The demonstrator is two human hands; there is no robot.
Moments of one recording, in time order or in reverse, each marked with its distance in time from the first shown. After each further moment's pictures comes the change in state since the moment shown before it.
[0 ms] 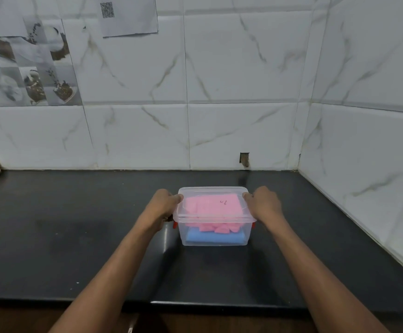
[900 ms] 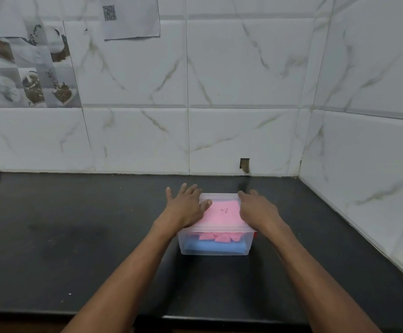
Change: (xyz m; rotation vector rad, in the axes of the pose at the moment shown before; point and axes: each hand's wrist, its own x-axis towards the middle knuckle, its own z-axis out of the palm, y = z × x) left_hand 0.017 0.016 0.037 0.890 -0.084 0.488; right_hand -0.003 -0.014 0.003 -0.430 -0.114 -0.332
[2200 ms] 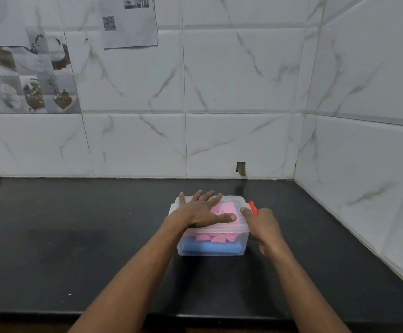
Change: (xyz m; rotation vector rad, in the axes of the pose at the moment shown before) left_hand 0.003 0.032 -0.001 0.014 -0.216 0.091; right_hand -0.034 0.005 0.012 0.973 0.122 0.486
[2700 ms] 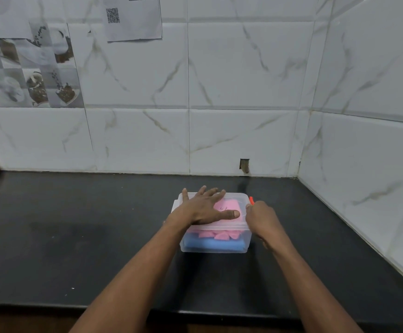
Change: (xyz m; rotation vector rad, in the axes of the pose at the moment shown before) left_hand 0.000 -0.002 0.000 -0.028 0.052 0.006; right_hand 0.003 -0.014 0.003 -0.509 -0.039 -0.168
